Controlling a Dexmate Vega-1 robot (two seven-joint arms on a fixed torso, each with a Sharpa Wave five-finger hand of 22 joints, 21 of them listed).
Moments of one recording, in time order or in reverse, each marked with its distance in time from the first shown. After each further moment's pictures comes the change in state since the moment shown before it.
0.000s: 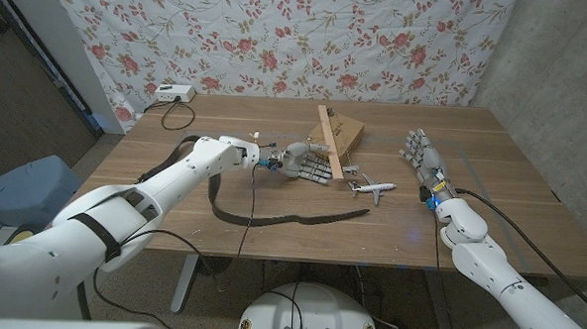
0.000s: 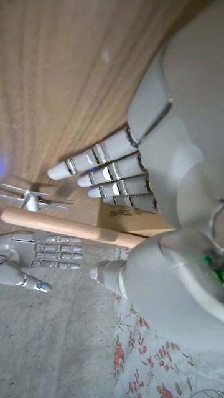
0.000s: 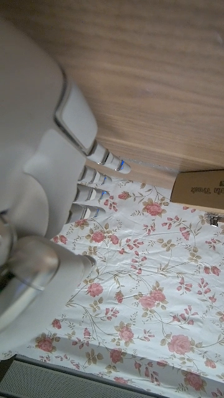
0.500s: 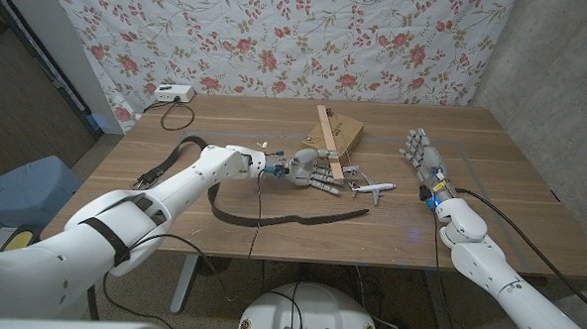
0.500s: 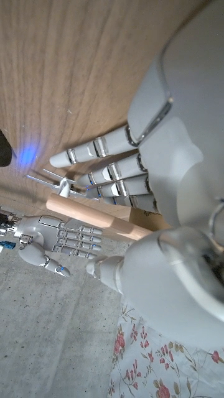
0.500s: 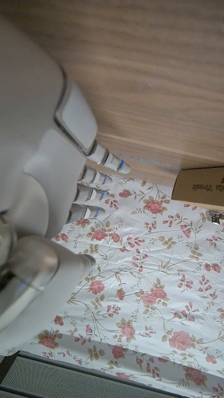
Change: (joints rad) left arm 0.023 -0.029 -0.020 0.035 -0.064 0.019 -0.045; left_hand 0.038 0.028 0.015 -0.009 0.000 0.047 0.000 0.028 0.005 0.058 -0.039 0.031 -0.002 0.029 -0.029 0.022 -0.002 -0.042 0.042 -0.010 0.000; right arm 0.001 0.004 -0.001 0.010 0.002 0.020 0.009; right_hand 0.000 0.000 0.000 0.000 0.000 0.000 0.000 0.000 0.000 0.004 0.004 0.000 0.000 0.005 0.005 0.000 0.000 0.000 0.000 -0.008 0.000
